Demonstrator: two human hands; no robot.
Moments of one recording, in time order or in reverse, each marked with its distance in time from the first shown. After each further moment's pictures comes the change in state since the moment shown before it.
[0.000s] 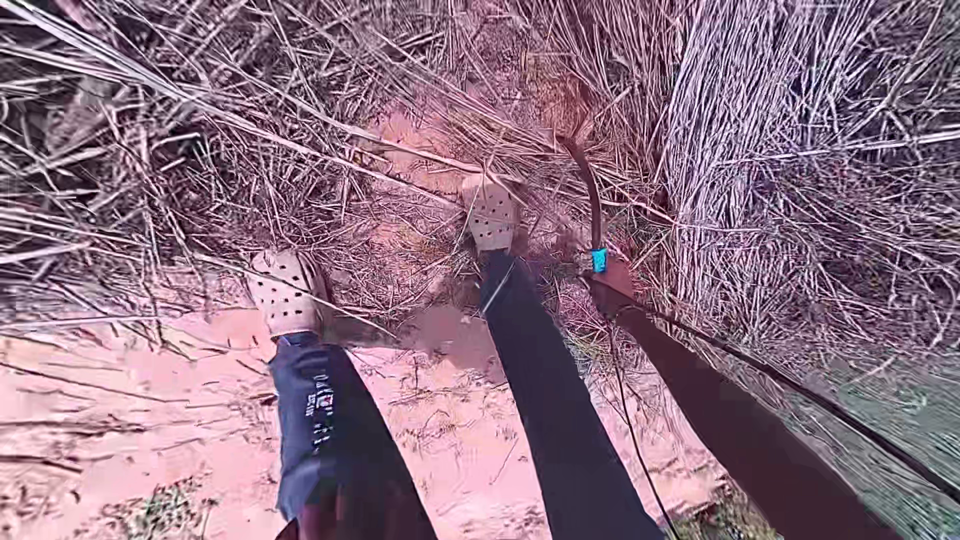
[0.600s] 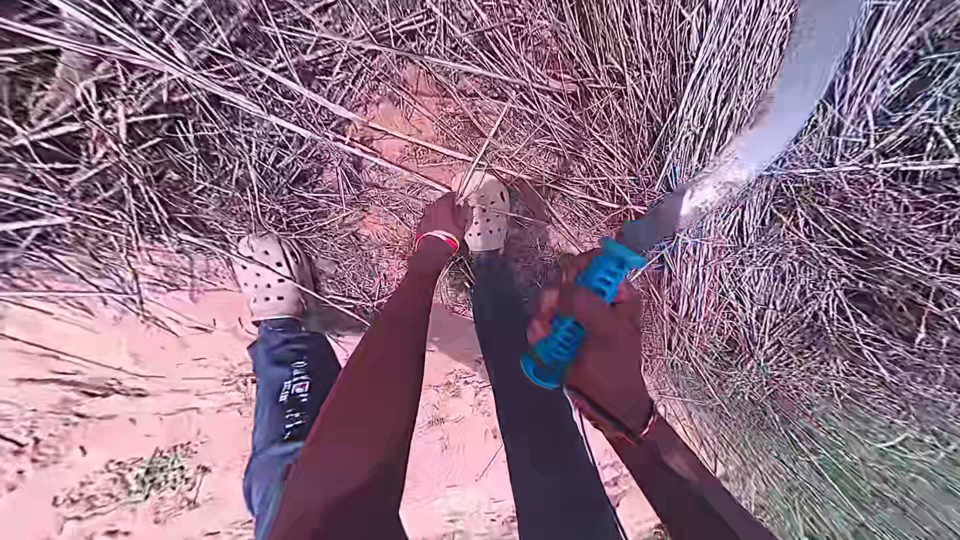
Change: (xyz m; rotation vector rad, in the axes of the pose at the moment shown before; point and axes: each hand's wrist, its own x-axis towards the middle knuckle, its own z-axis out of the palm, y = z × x) left_hand 0.265 0.265 -0.037 -0.393 -0.151 0.320; right_hand -0.148 -0.124 -0.060 1.513 -0.214 -0.301
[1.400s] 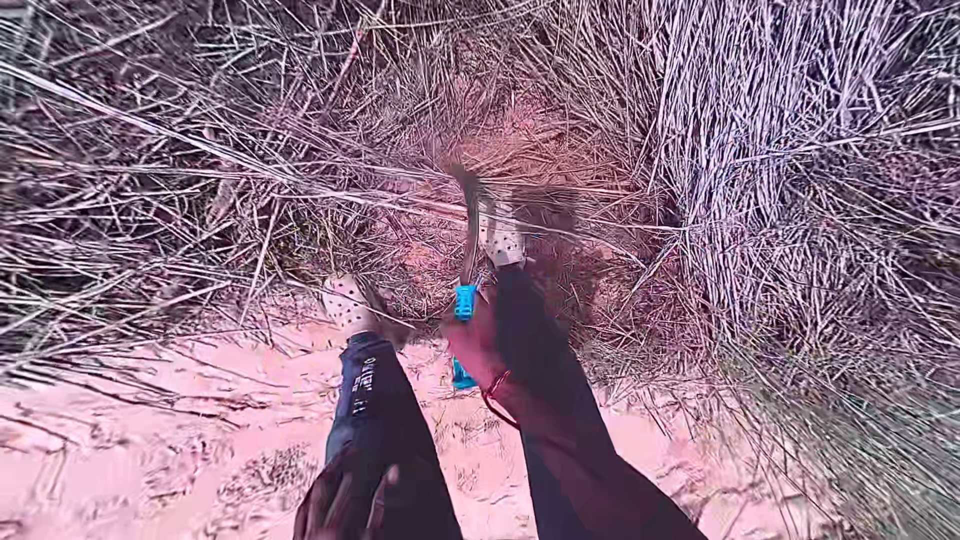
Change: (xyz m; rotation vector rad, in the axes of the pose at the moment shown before) left_hand -0.361 -0.131 -0.068 0.172 0.239 -0.086; right_hand 0.007 0.078 0.077 -0.644 -0.060 0.463
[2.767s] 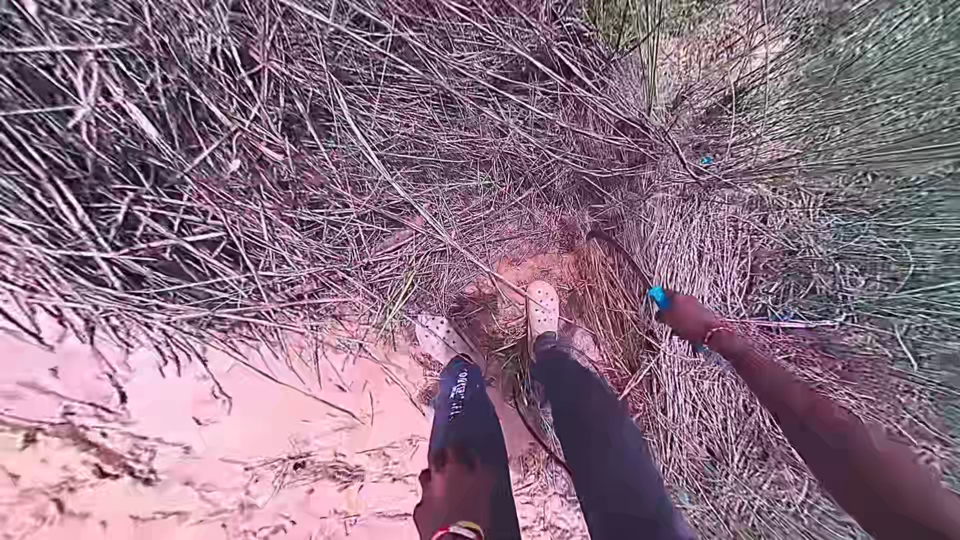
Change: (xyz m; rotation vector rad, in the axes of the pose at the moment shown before) left_hand 0.045 -0.053 -0.064 -0.178 -0.292 -0.302; right_hand -0.073 -0.205 -0.106 -1.344 0.427 0.021
